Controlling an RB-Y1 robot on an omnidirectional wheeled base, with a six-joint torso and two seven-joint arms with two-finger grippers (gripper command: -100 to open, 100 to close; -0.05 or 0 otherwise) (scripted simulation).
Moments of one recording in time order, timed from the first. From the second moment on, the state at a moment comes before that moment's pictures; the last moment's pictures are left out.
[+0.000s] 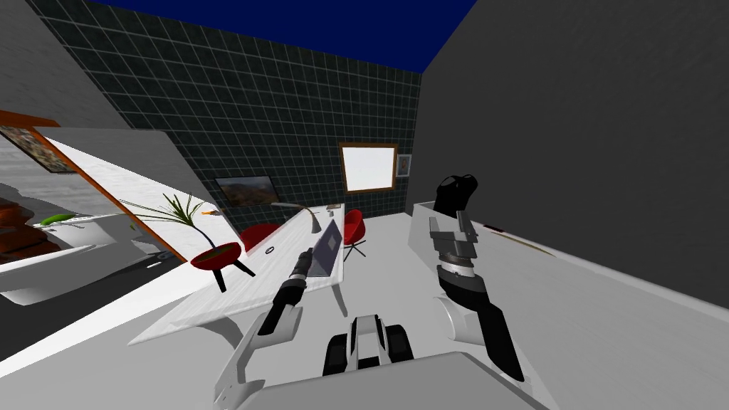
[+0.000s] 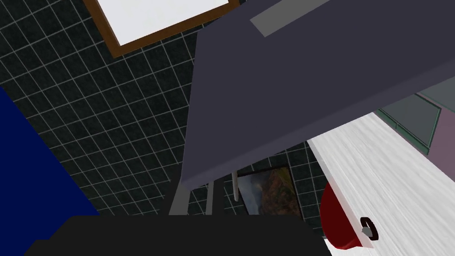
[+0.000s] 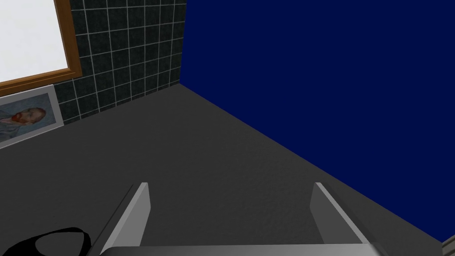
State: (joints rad) left arm 0.25 0.13 0.06 -1.83 -0.10 -0.03 -0.08; right arm 0.46 0.04 -0.04 -2.35 -0.09 -0.54 -0.02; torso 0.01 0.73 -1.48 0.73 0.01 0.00
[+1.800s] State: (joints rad) left arm -0.02 0.14 0.06 -1.40 0.01 -0.24 0.06; right arm 0.46 0.04 -0.04 -2.35 -0.09 -0.54 -0.02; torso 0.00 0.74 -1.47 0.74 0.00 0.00
